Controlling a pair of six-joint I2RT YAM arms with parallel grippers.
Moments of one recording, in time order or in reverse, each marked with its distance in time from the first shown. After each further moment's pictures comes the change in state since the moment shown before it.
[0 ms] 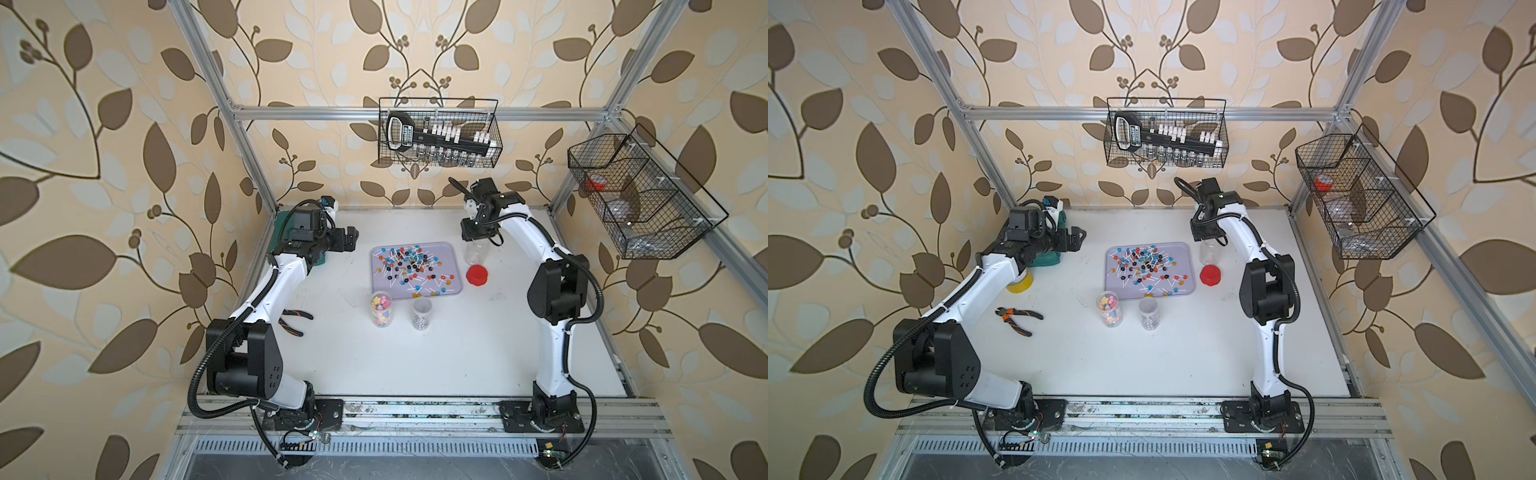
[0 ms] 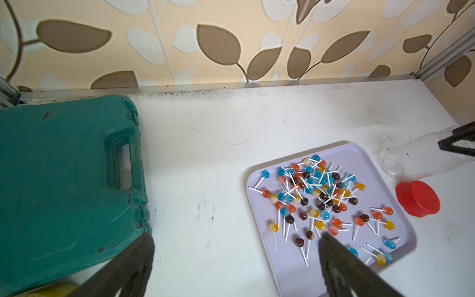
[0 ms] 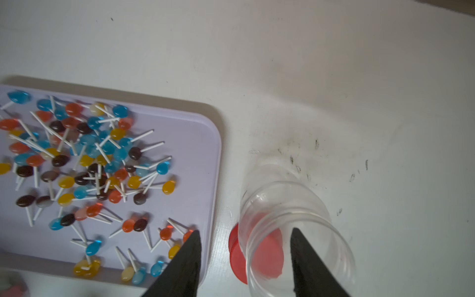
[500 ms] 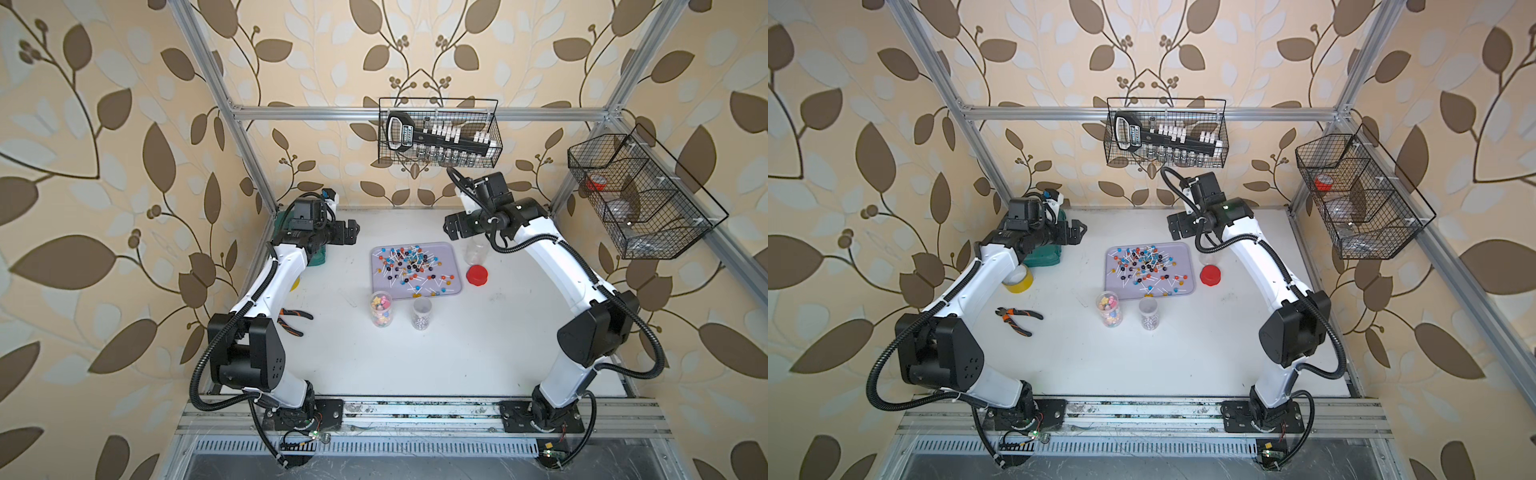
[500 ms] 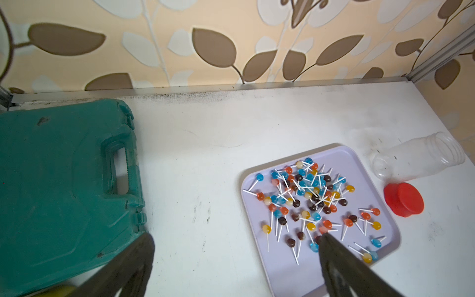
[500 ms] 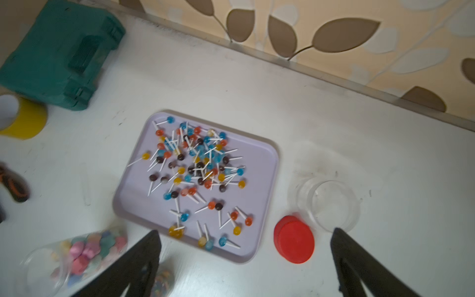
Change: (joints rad) left arm 0.000 0.049 0.130 -0.117 0.005 -0.024; right arm 0.190 -0.409 -0.307 0.174 -0.080 0.013
